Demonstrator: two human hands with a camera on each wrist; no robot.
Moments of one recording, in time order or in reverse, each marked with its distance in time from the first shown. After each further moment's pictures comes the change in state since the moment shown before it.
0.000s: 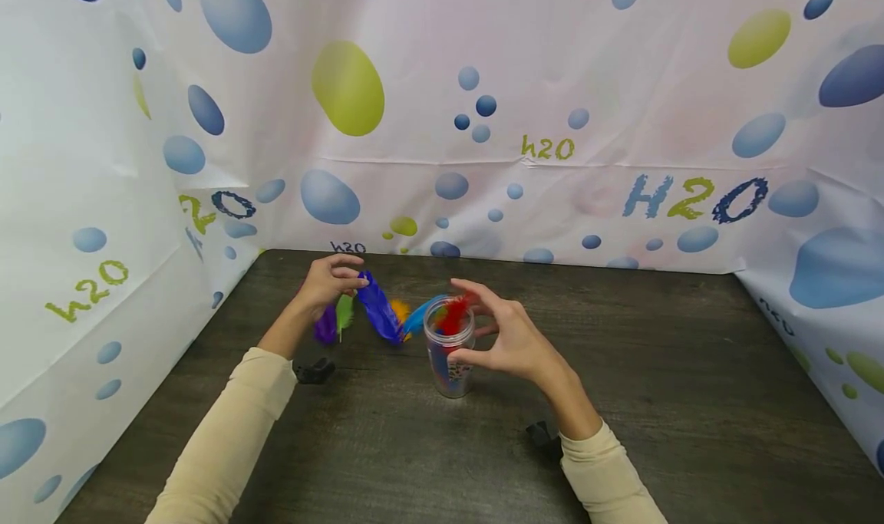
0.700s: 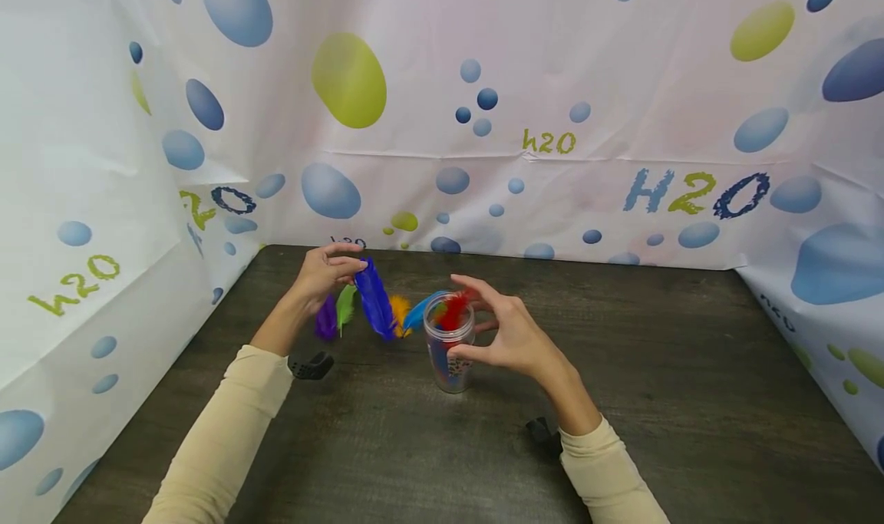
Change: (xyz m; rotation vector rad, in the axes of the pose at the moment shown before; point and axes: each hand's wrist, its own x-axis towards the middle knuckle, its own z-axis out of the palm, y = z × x) left_hand -0.006 0.016 0.001 -0.170 -0.014 0.024; right_hand -0.001 0.002 0.003 -0.005 0.014 -0.012
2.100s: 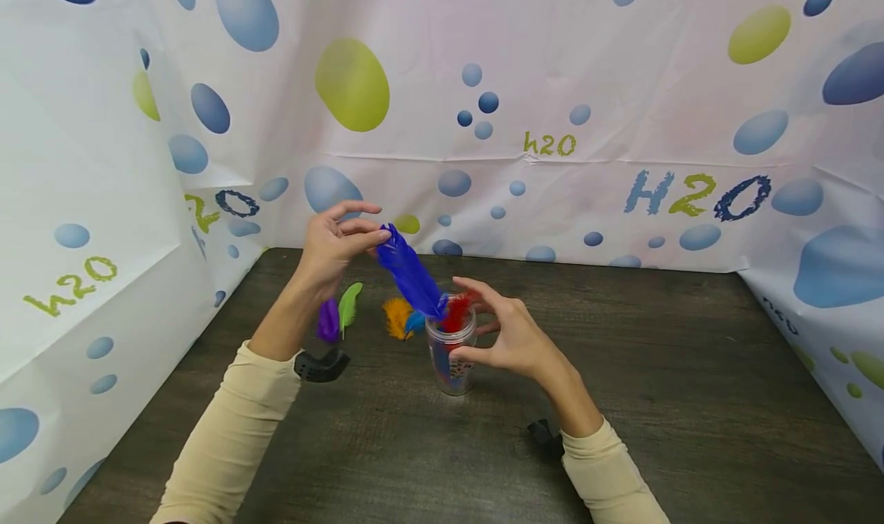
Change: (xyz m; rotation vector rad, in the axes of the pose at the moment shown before) left_hand -0.047 0.086 0.055 -0.080 -0.072 0.401; right_hand -0.001 0.001 0.002 0.000 -0.003 0.007
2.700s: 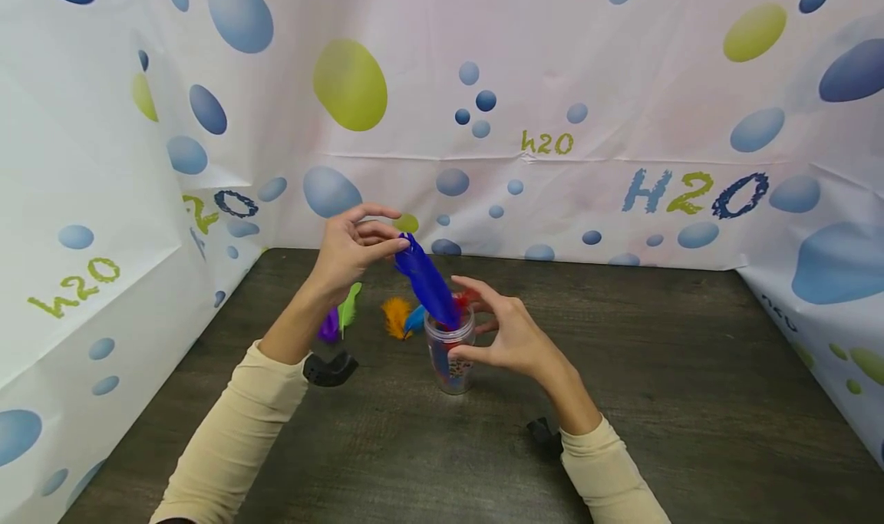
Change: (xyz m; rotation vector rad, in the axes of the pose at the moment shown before) left_hand -0.003 0.000 0.021 0.098 -0.094 0.046; right_hand -0.001 0.001 -0.001 0.015 -0.005 0.009
